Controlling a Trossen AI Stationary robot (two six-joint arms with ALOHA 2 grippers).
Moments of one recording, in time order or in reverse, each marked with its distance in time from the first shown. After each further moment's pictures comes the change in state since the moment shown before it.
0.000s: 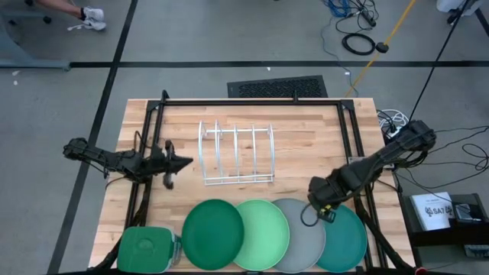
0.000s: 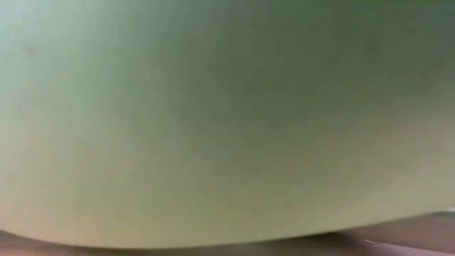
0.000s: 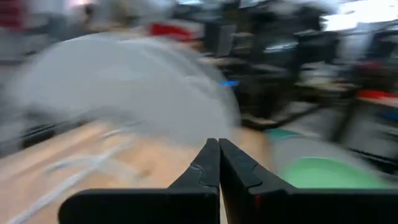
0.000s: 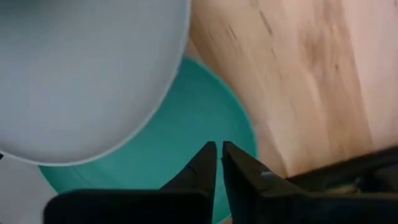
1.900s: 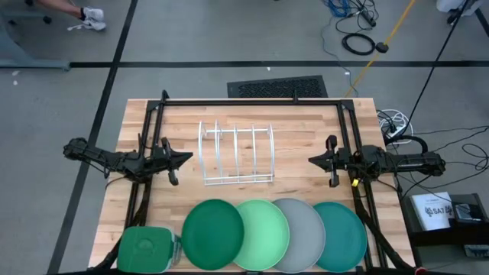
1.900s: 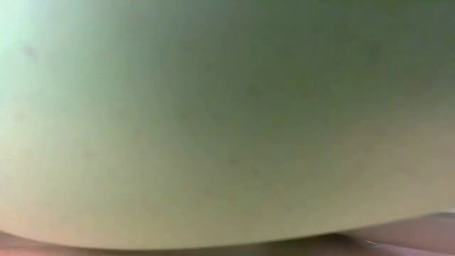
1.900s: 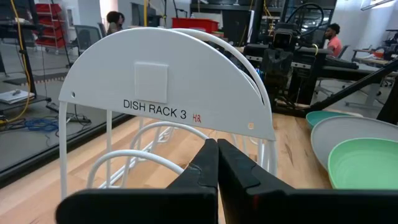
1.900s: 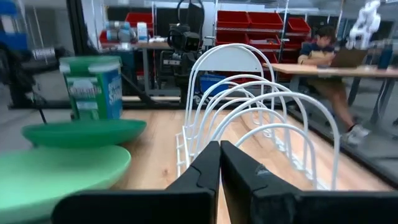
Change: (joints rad) left arm -0.001 0.000 0.000 -0.102 -0.213 0.081; right arm -0.483 -1.339 -1.062 1.301 0.234 -0.997
